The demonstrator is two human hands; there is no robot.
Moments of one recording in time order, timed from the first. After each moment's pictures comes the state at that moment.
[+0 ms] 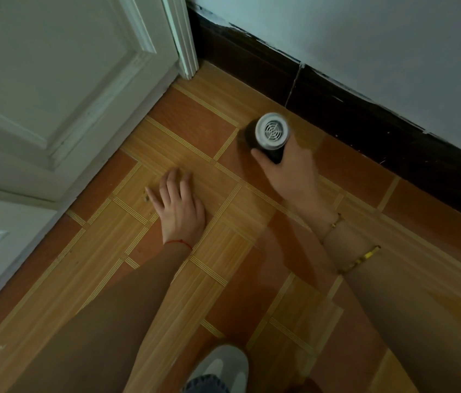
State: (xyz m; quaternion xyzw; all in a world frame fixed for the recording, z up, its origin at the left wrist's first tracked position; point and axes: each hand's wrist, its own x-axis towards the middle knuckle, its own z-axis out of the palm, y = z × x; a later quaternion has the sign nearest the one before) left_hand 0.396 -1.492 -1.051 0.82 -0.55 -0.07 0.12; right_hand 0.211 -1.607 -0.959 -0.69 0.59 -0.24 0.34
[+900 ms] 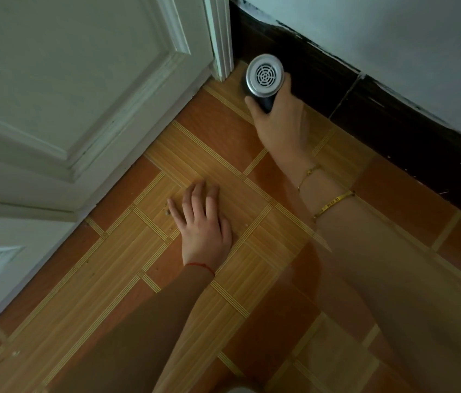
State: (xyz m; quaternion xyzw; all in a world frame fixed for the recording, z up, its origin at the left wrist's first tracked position) left_hand 0.396 -1.496 -1.050 0.82 -0.55 -0.07 0.11; right_hand 0.319 -1.706 -0.976 -0.70 0.59 -0.28 0.29
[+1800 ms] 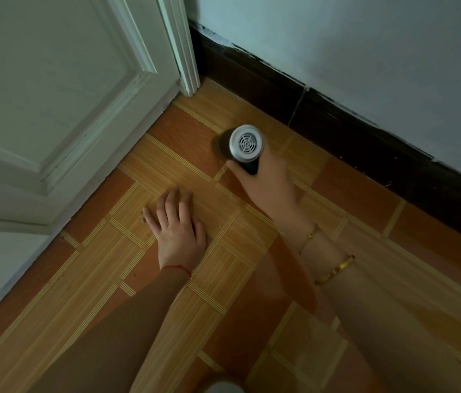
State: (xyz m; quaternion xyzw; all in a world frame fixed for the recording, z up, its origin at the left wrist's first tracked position) left_hand 0.396 -1.494 -1.051 0.82 -0.55 -0.07 0.13; right_hand 0.250 -1.629 -0.968 -0.69 0.56 -0.24 0.39
